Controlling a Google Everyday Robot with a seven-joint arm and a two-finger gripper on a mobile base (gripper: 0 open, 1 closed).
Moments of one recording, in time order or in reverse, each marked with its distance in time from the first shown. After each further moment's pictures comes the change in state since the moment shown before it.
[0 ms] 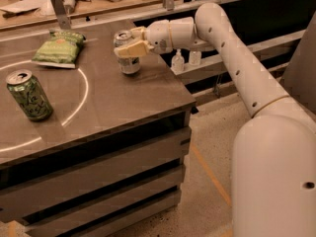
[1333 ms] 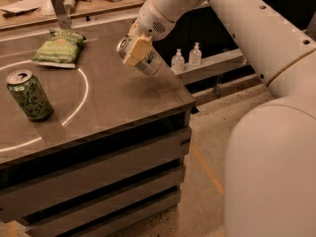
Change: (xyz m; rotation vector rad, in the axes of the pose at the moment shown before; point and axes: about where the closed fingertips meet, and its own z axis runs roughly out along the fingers) arm -0.008 0.057 -0.028 -0.041 0.680 -0.126
